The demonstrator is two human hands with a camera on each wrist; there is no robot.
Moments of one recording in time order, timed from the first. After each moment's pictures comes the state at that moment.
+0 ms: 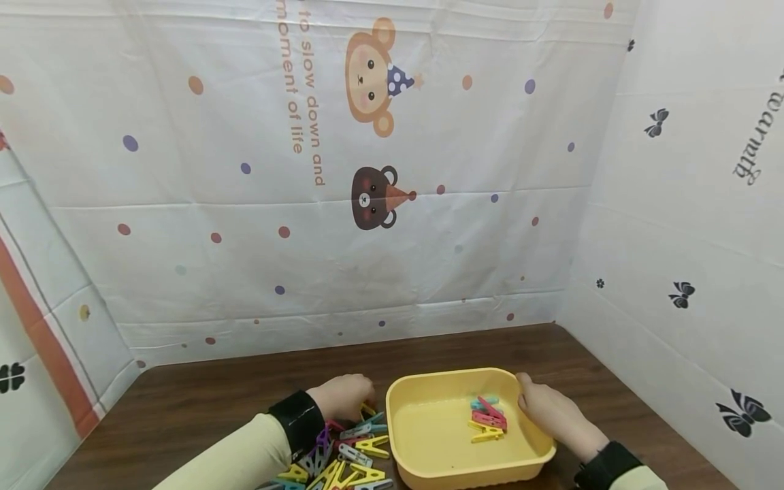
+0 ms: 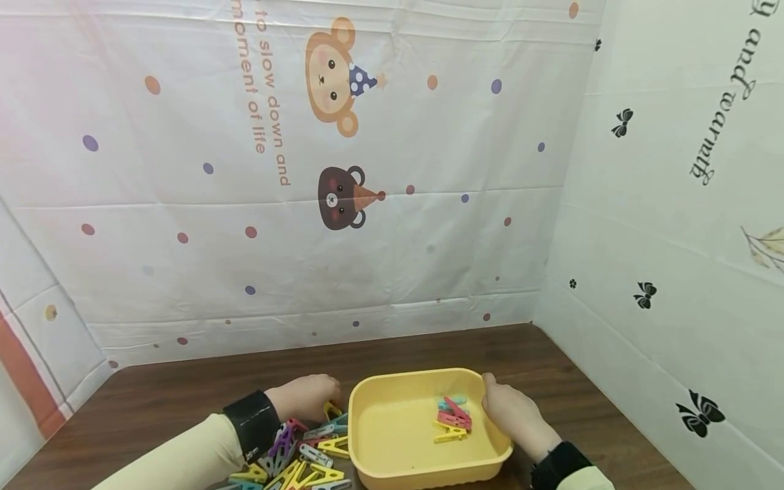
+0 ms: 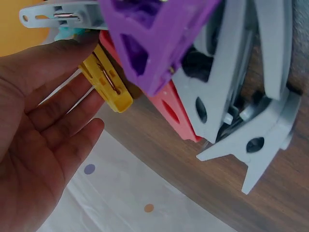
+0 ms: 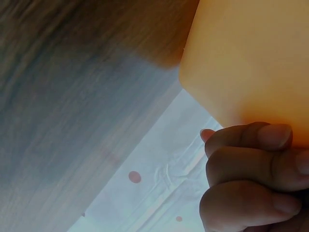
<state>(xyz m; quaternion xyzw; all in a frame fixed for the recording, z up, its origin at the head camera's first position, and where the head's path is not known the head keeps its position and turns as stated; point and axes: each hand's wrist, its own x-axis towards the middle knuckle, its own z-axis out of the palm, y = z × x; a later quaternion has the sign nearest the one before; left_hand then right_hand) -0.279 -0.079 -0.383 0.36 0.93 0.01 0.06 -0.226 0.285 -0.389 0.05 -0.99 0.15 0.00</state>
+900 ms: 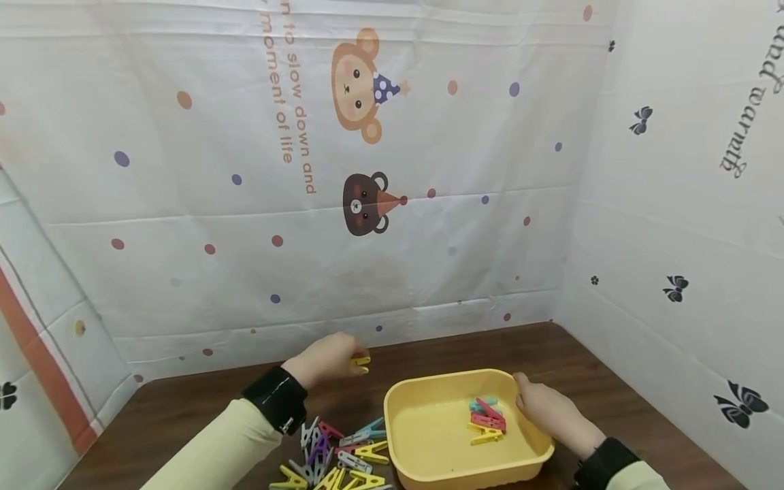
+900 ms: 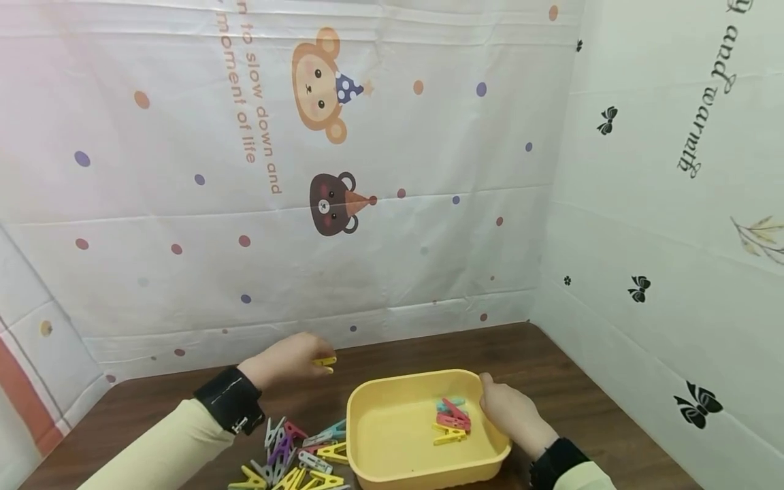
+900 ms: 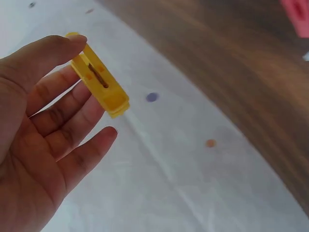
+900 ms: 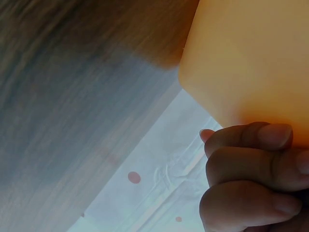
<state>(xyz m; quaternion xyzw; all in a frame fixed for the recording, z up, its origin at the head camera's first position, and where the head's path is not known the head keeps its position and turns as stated) -0.289 -0.089 -0.318 0.35 0.93 0.08 -0.06 -0.228 0.287 -0.392 0.05 -0.99 0.15 0.00</state>
